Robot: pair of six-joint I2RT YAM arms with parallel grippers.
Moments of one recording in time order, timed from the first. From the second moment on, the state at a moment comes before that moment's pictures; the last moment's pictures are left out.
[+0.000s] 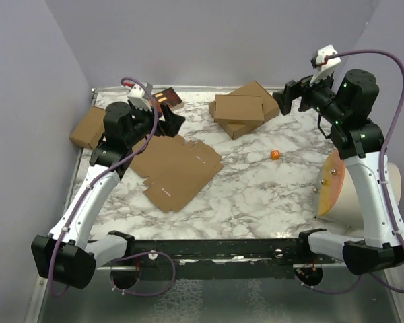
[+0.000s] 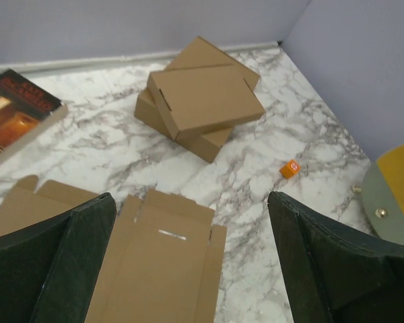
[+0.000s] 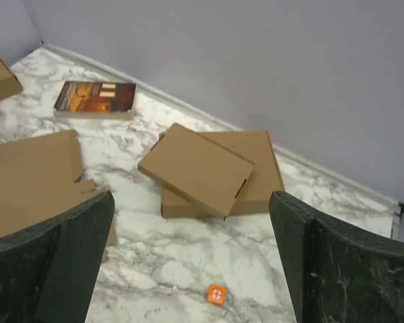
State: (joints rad) left arm -0.25 1.13 1.12 -0.12 0.34 -0.32; right arm 0.17 1.21 1.59 -0.46 -0.30 -0.15
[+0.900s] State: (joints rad) left arm -0.41 0.82 0.53 0.26 0.21 -0.47; right arm 0.12 1.11 1.10 -0.27 -0.90 -0.13
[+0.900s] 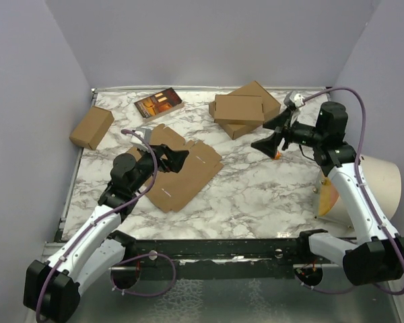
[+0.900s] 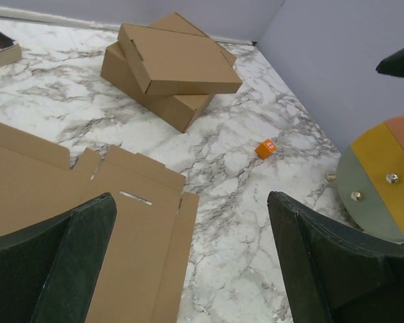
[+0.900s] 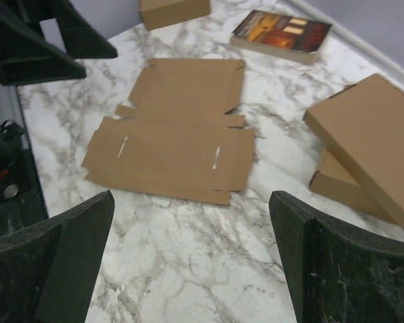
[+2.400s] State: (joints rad) left arm 0.25 1.24 0.19 0.63 0.31 -0.84; right arm 0.15 1.43 0.93 -0.21 -1.16 -0.35
